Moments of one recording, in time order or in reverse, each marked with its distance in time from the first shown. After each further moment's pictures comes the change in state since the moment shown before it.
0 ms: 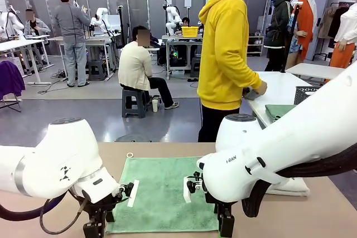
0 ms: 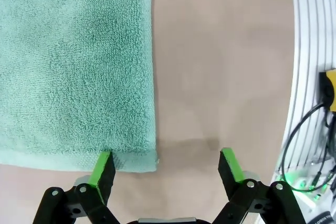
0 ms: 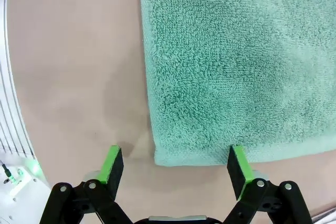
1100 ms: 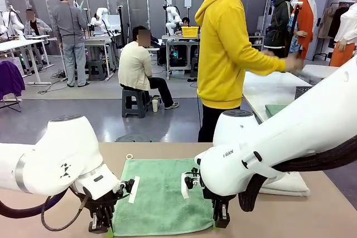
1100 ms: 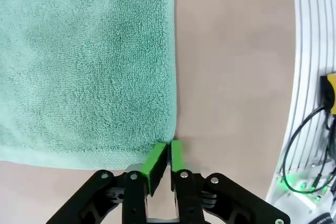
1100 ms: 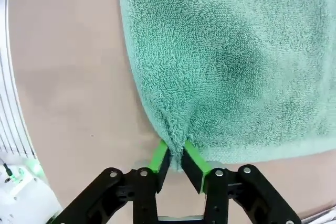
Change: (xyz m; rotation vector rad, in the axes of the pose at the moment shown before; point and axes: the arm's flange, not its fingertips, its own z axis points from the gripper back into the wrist) left arm 0.002 0.003 0.007 0.014 -0.008 0.007; right arm 0.007 -0.007 0.008 0.003 -0.003 0.002
